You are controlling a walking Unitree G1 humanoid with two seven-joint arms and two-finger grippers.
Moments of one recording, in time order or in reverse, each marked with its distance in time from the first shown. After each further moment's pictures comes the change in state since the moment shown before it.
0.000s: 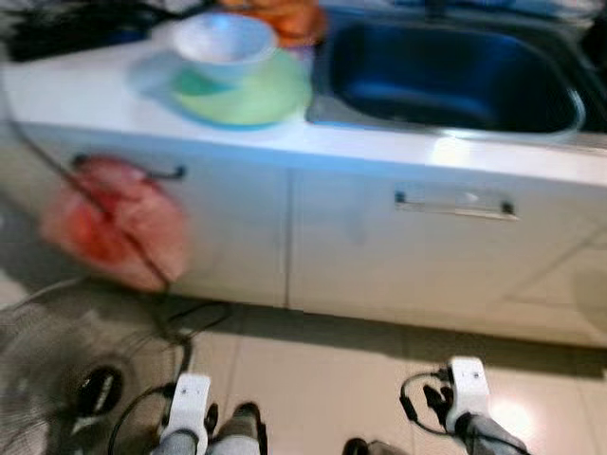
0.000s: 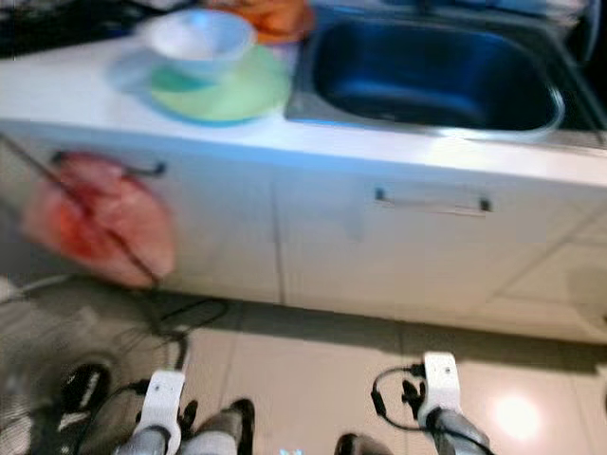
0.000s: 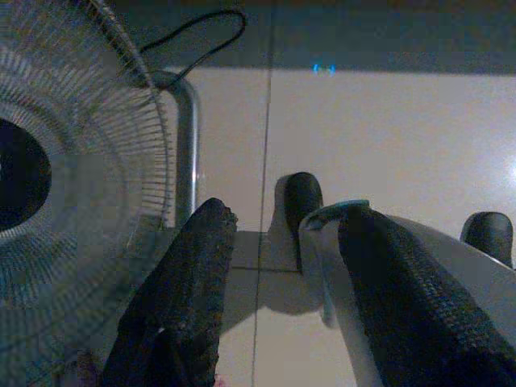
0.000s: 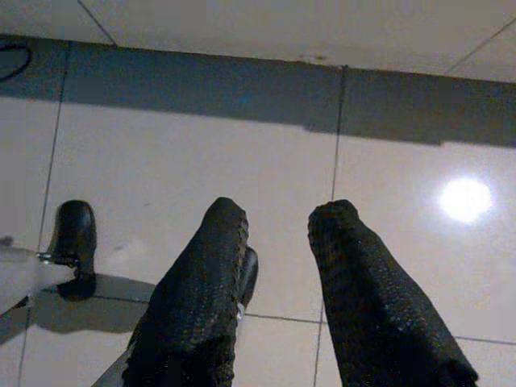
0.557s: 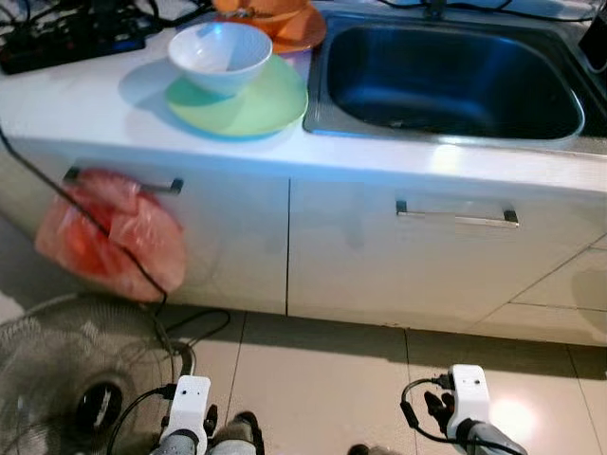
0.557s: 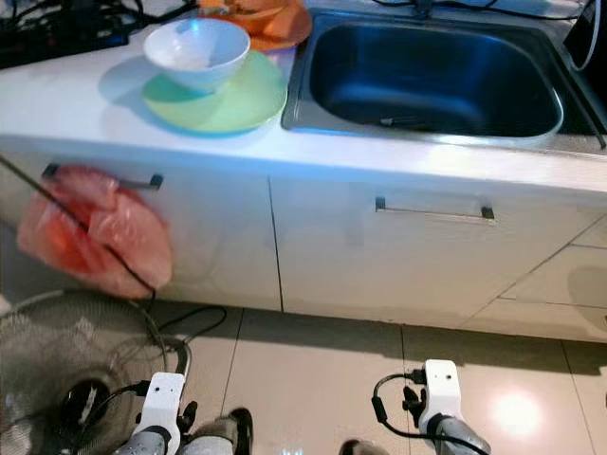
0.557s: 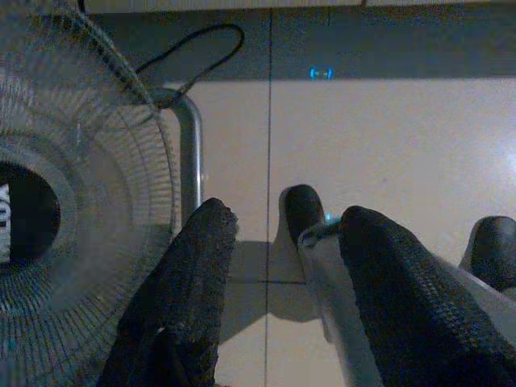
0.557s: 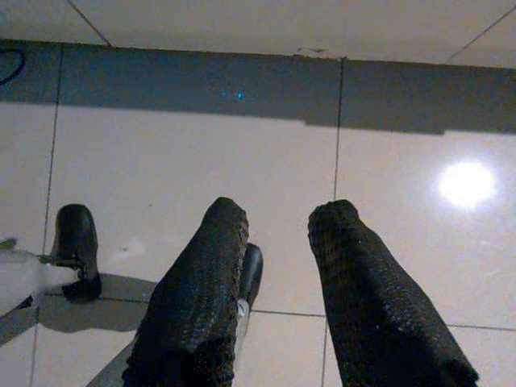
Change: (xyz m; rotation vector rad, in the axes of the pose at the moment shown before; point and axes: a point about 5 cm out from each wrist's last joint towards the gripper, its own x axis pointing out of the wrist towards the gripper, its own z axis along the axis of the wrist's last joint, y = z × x) left arm 0.000 0.000 -0.002 0.003 0.009 0.004; right arm -0.003 -0.001 -0.010 0.009 0.025 -0.004
